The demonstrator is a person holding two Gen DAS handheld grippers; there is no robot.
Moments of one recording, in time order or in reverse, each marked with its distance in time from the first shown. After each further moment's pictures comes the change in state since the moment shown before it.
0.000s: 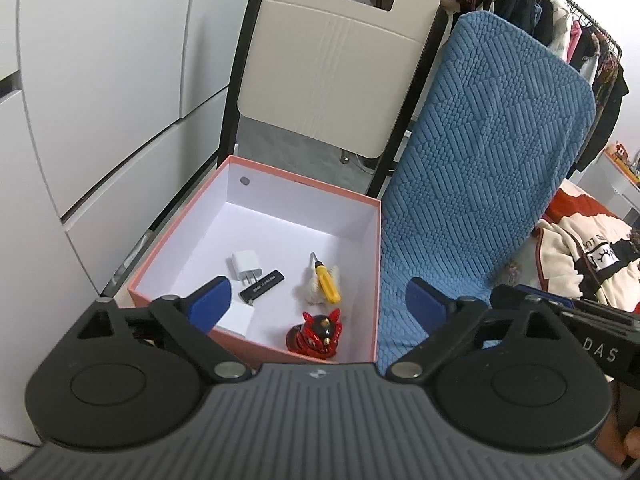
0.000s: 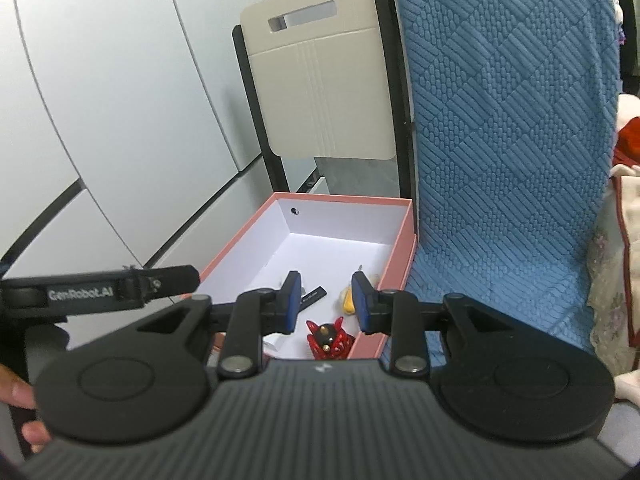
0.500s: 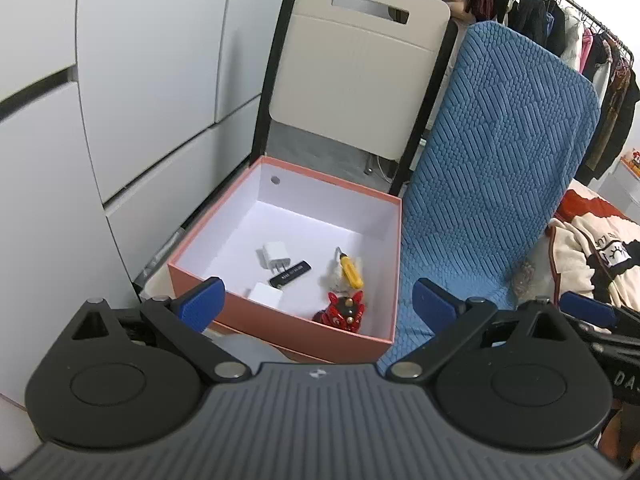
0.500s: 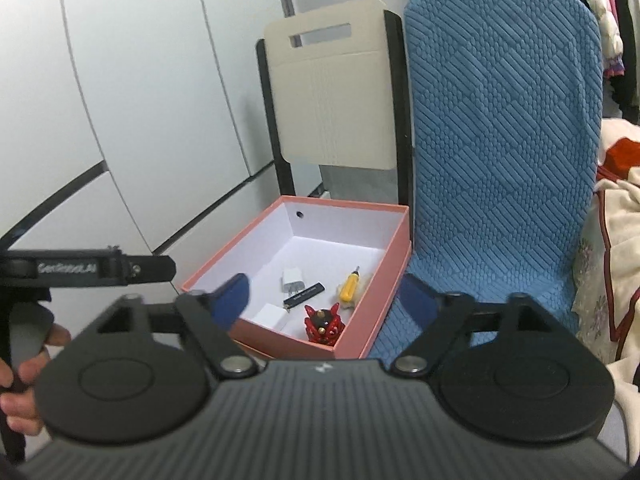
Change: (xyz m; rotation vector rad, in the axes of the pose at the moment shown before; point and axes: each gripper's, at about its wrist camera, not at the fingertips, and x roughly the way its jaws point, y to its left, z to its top) left arm -0.046 0.007 -0.039 -0.008 -0.058 0.072; right arm -0.038 0.000 -0.034 -0.071 -0.077 0.017
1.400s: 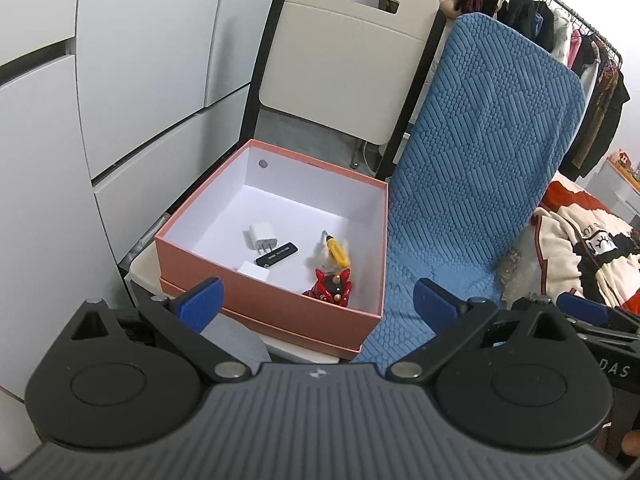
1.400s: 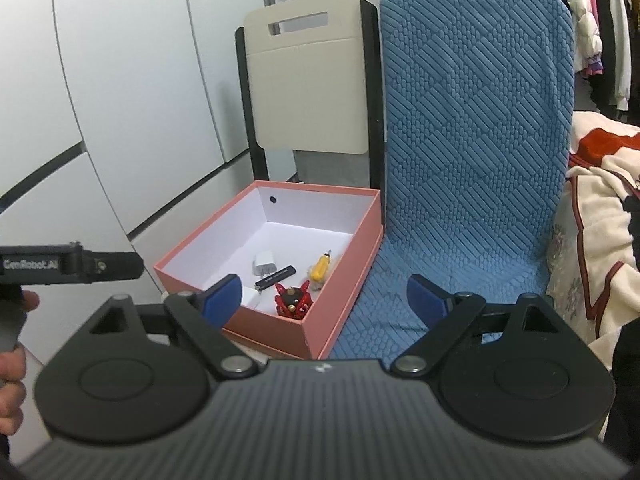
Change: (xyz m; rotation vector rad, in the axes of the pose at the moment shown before) left arm 0.002 0.007 -0.027 -0.011 0.015 -0.055; right arm -0.005 -0.009 -0.027 0.003 0.017 -0.084
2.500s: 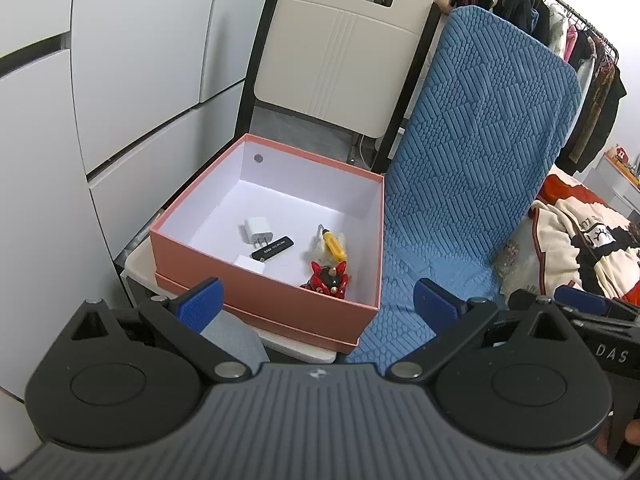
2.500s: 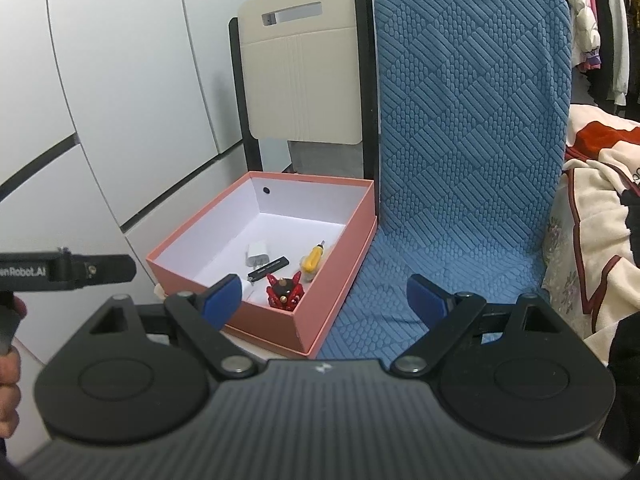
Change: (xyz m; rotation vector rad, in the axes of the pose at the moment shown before) left arm 0.005 0.001 -0.007 0.010 0.011 -0.013; right arm 0.003 -0.004 -0.001 0.001 0.018 -0.012
